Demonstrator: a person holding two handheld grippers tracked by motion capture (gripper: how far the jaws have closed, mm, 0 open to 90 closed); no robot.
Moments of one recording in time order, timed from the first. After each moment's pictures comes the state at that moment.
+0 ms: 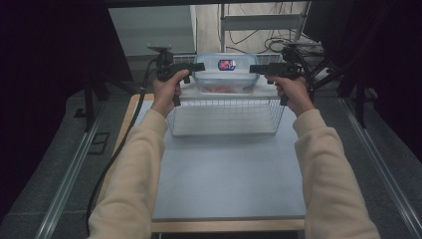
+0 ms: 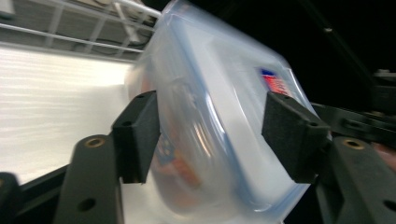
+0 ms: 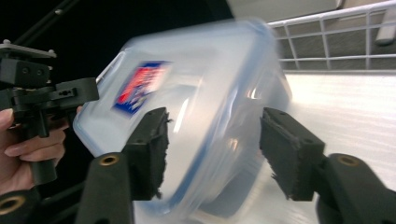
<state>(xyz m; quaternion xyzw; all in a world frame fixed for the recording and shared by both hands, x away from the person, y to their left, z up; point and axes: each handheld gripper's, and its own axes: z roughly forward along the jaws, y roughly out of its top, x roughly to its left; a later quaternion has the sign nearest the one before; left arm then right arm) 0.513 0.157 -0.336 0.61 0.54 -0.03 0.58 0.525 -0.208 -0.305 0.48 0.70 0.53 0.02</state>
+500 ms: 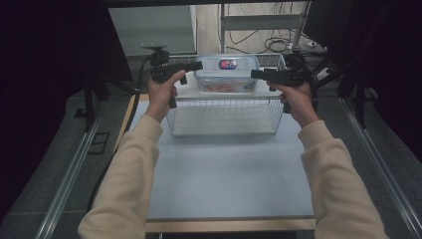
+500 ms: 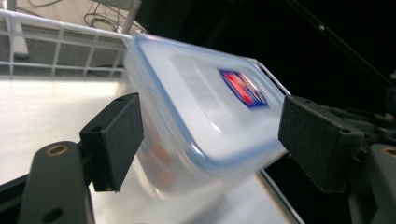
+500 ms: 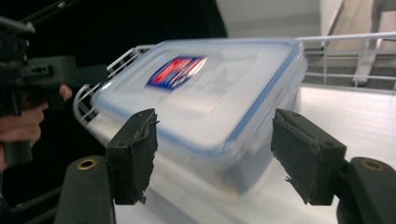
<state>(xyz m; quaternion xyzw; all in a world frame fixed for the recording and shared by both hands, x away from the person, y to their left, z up) 0.470 0.162 -0.313 0.64 0.49 0.04 0.59 0.484 -0.212 -0.300 0.43 0.72 0.54 0.09</state>
